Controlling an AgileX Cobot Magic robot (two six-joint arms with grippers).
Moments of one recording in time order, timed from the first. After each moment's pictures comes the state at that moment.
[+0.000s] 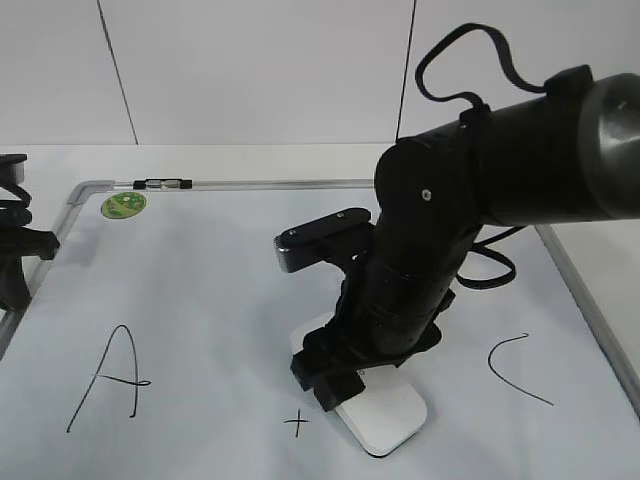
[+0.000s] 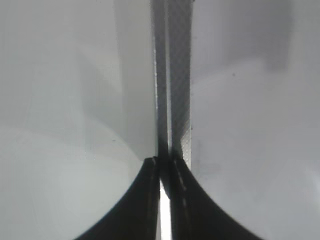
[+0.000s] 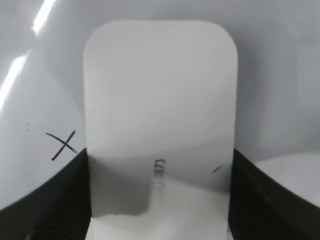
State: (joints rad) left arm -0.02 1.88 -1.14 -0.10 0.80 0.03; right arm 0.72 1.86 -1.17 0.12 0.80 0.03
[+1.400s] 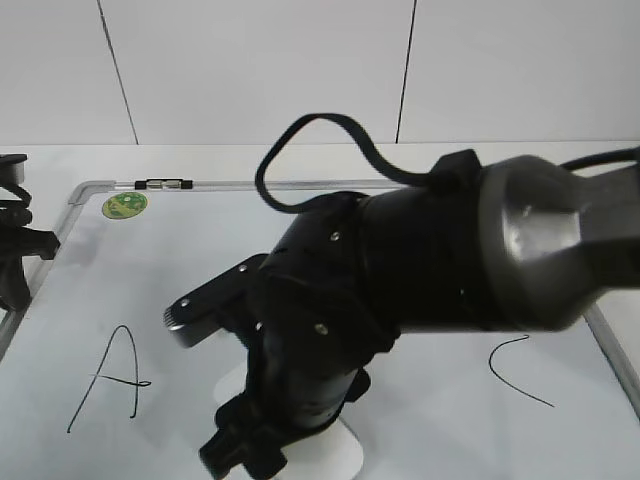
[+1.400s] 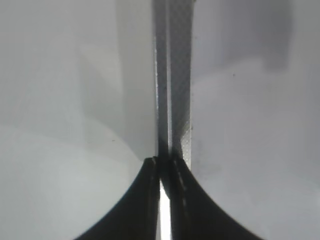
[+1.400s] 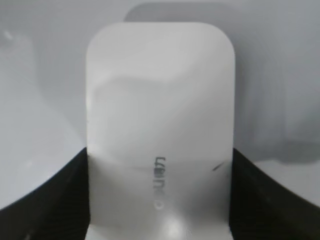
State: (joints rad) left arm -0.02 1.88 -1.14 -0.10 0.80 0.04; right arm 0.99 1.90 -1.20 -0.12 0.77 0.32
